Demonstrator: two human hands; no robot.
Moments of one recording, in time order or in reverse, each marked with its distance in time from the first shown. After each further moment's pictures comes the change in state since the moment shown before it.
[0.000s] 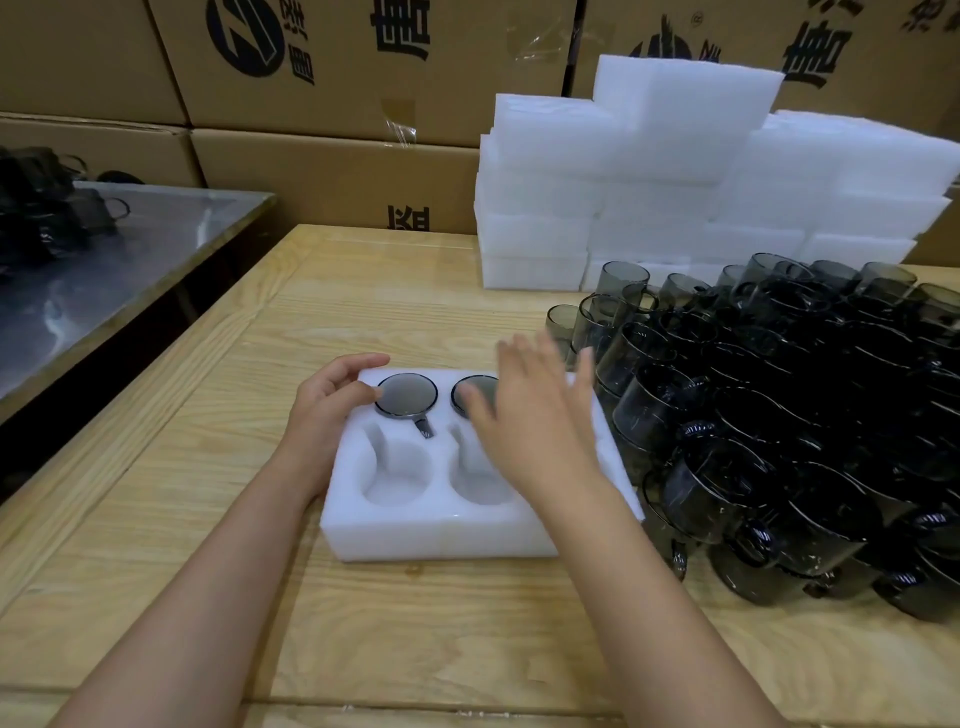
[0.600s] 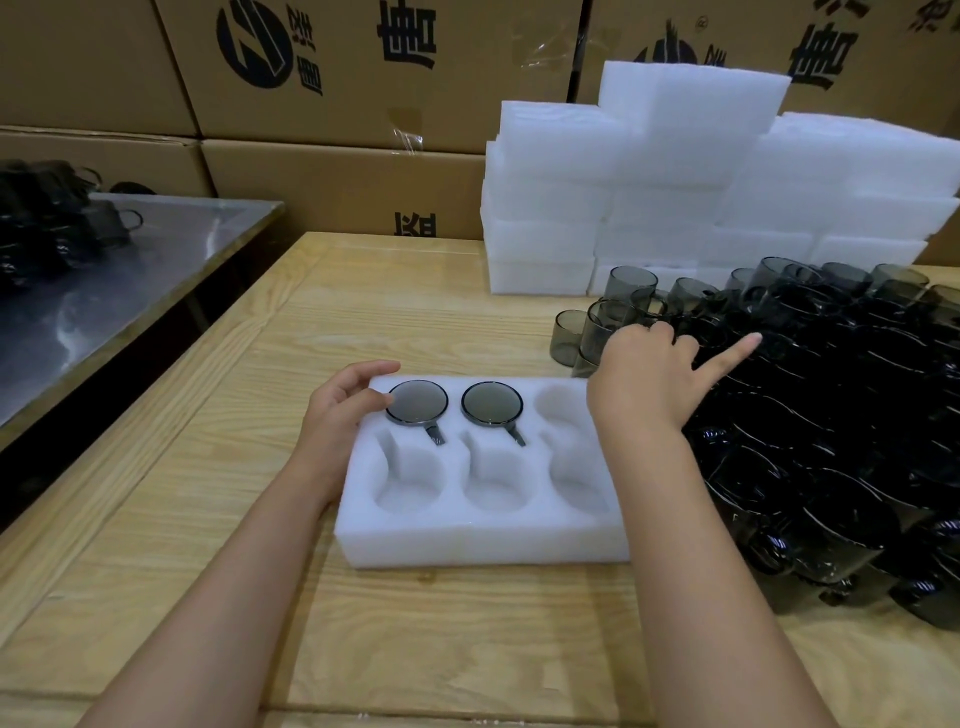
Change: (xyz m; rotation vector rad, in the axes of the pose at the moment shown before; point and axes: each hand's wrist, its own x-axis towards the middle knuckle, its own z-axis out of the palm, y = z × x) left_hand 0.000 0.002 0.001 -0.011 -0.002 -0.012; right_hand 0.026 0.036 -0.031 -0.353 0.126 0.527
